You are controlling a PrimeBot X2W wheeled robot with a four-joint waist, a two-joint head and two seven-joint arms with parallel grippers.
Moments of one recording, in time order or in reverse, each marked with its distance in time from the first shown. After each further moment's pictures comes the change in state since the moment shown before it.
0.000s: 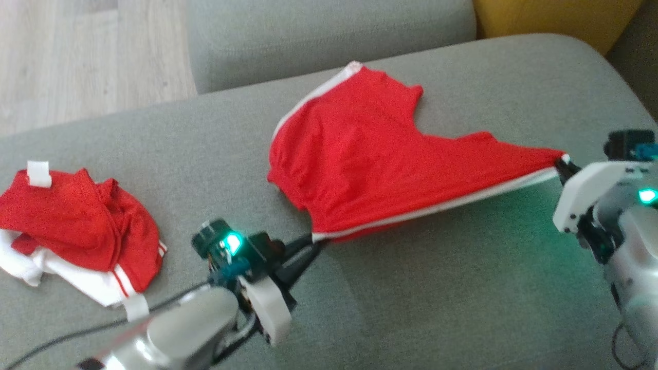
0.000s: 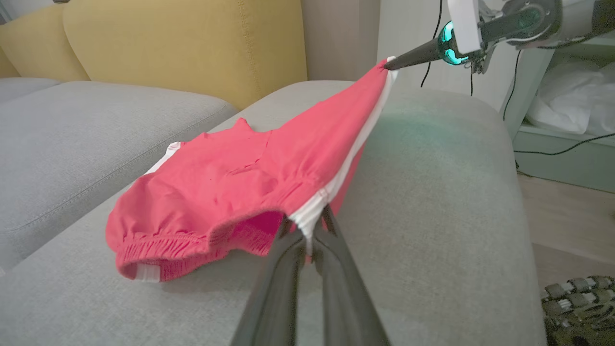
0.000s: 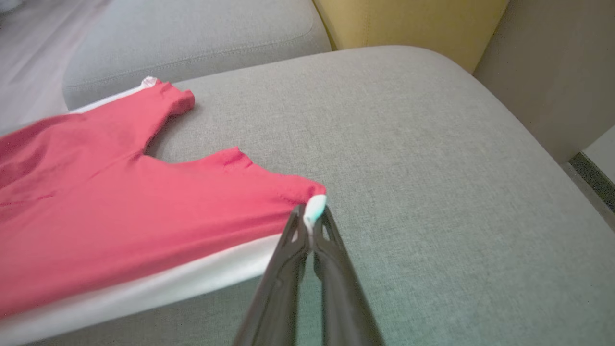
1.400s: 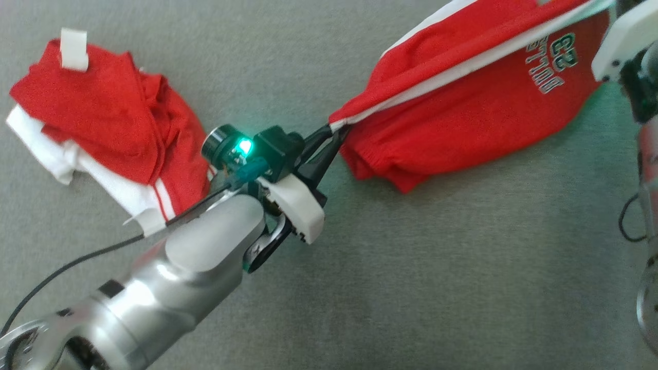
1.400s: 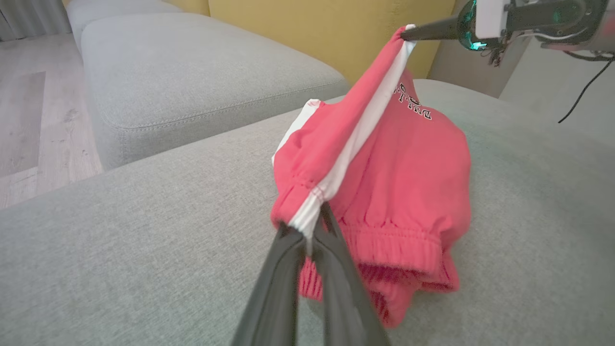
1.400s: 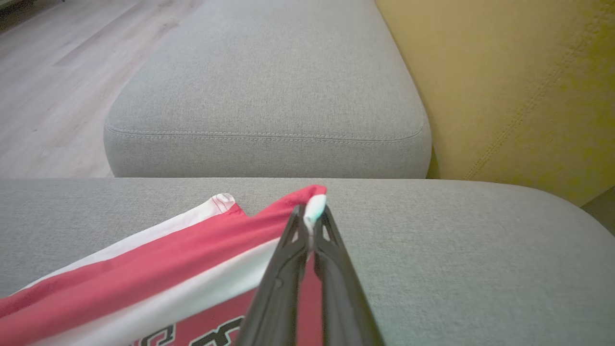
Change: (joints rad) left arm -0.195 -0.130 0.120 0.033 -0.076 0.096 0.059; right arm -0.303 0.081 -0.381 -0.177 -0.420 0.000 0.086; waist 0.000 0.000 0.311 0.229
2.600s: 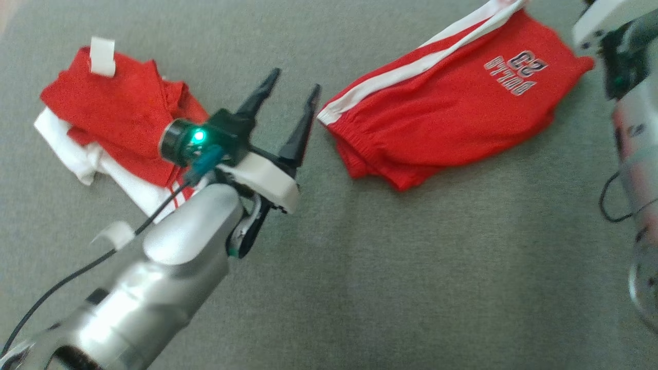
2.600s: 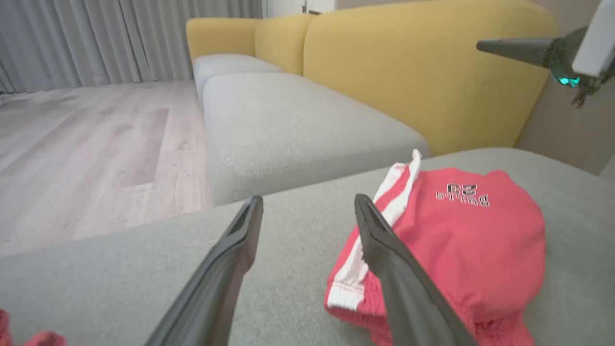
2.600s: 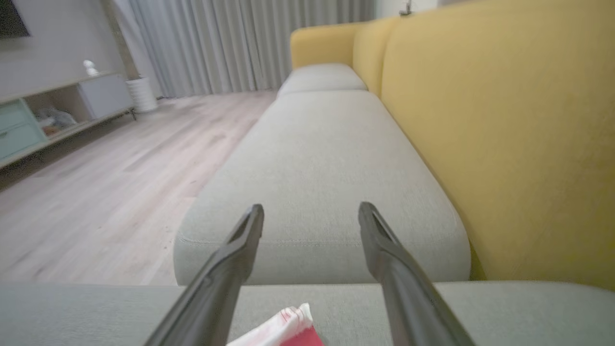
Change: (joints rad) left arm 0.048 -0.030 0.203 0.069 0.036 0.082 -0.082; right arm -0.176 0.042 0.037 0.264 0.047 0.000 -0.358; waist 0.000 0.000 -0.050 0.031
